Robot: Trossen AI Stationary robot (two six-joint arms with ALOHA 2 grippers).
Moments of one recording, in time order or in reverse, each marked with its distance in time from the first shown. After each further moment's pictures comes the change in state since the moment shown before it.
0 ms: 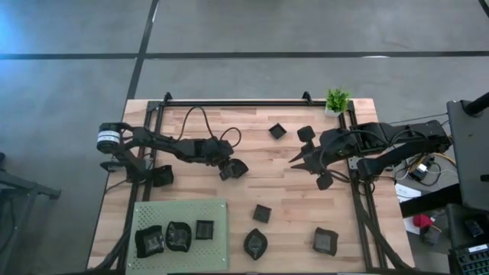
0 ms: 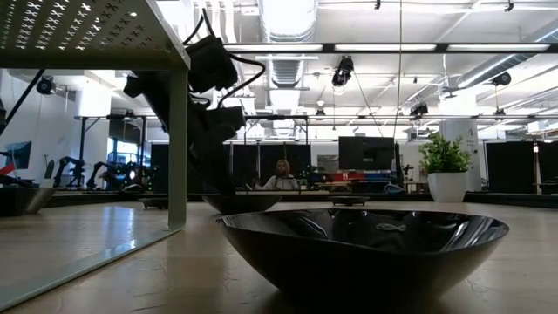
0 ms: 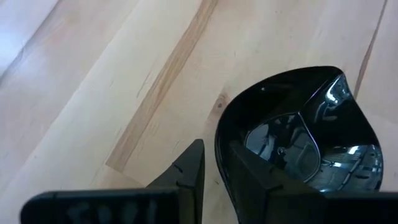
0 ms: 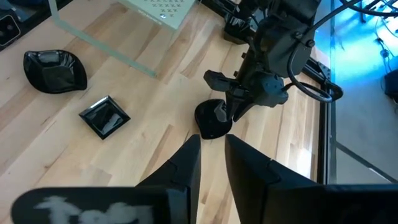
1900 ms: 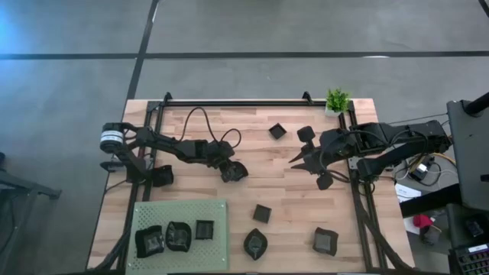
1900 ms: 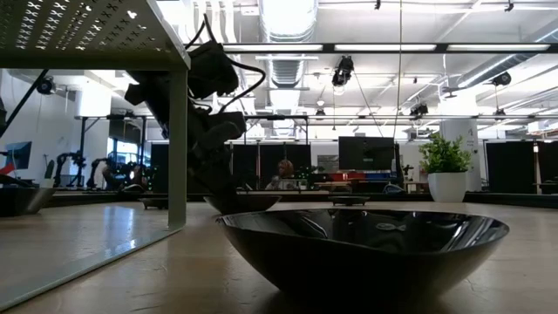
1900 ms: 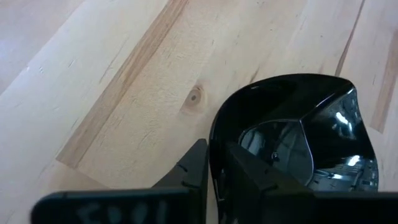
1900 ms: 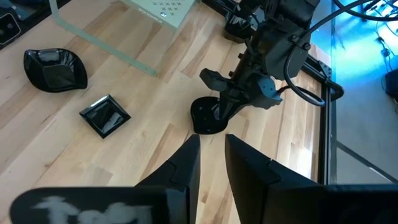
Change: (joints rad) left arm 0.000 0.032 -0.013 0.056 0.091 -0.077; right arm 0.000 -0.001 -0.004 -0.001 0.000 0.000
